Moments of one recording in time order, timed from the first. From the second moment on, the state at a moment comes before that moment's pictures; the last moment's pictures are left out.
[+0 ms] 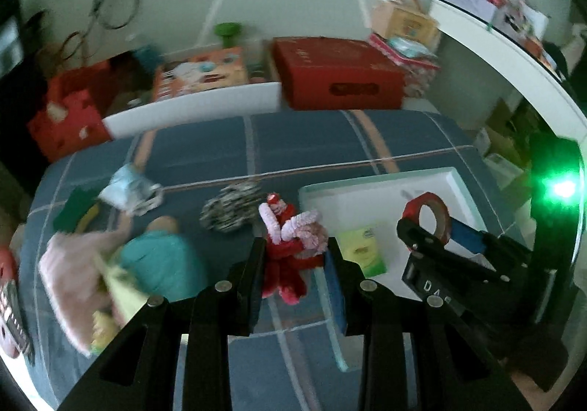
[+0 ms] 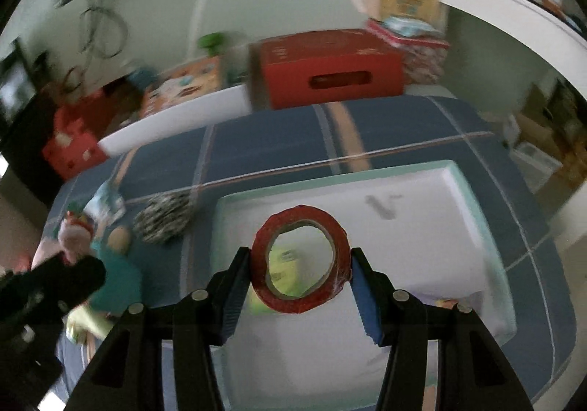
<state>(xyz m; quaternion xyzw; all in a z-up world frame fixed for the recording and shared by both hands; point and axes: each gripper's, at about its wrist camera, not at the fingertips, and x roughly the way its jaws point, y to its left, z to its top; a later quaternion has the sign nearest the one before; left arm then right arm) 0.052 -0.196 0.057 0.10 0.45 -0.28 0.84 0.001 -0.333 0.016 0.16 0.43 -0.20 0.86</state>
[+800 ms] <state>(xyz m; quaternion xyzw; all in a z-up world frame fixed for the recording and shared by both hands) 0.082 -0.326 -0.032 0.11 0.46 -0.37 0.80 -0.001 -0.466 -0.036 0.22 0.45 -0.35 0.79</state>
